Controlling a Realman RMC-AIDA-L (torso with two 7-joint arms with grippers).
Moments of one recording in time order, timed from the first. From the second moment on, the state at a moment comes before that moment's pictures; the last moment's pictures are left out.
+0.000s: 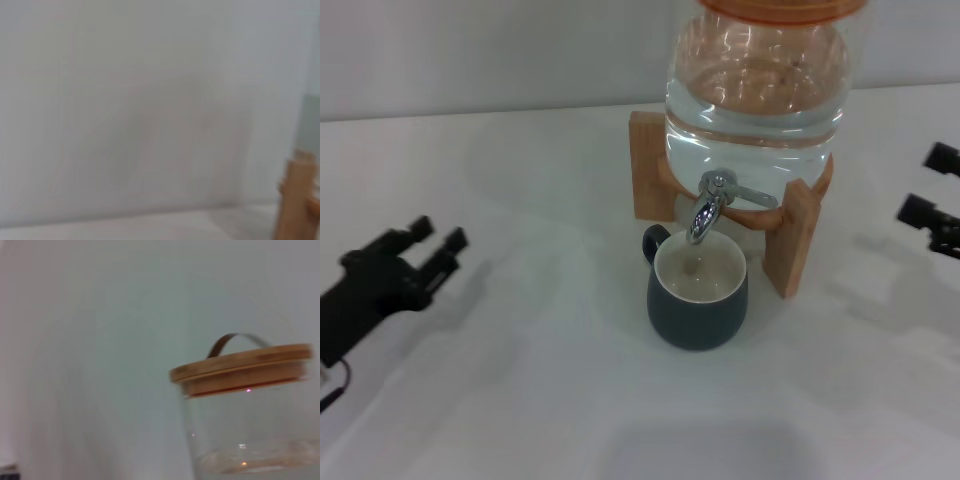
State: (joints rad) left arm -0.43 -2.08 0.61 0.21 -1.62 -1.28 2.29; right arm 0.11 2.01 -0.88 -0.78 1.86 1.69 -1.93
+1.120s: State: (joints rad) left arm -0.34 -2.08 0.61 0.24 -1.76 -1.31 2.29; right arm 0.18 2.01 -1.20 -1.07 1.71 1.44 -1.59
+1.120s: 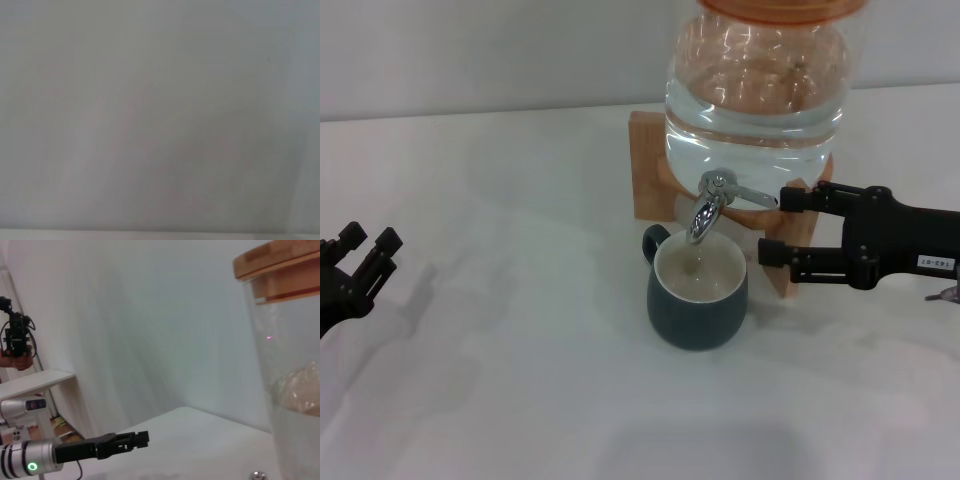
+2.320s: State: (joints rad) left arm -0.33 -2.08 0.61 0.24 -1.76 -1.33 2.29; right arm 0.14 2.01 -1.33 -1.12 1.72 1.55 -1.60
